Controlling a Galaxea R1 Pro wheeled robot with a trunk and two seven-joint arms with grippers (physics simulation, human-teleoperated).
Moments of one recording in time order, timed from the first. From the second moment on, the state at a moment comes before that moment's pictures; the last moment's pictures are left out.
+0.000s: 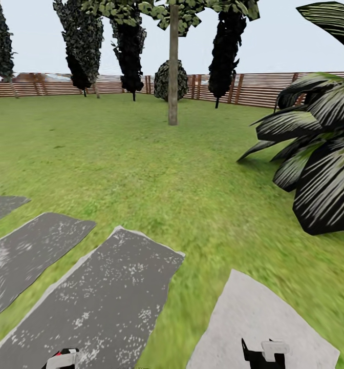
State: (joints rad) left arm -0.23 0.14 0.33 -0.31 -0.08 -0.55 -0.16; right arm -0.36 -0.09 -0.14 -0.15 0.11 -0.62 0.00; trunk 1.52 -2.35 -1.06
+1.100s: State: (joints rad) left arm -0.23 0.14 0.33 -0.31 -0.08 -0.55 -0.16; right arm -0.36 -0.09 -0.14 -0.15 0.11 -0.62 0.00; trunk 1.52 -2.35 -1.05
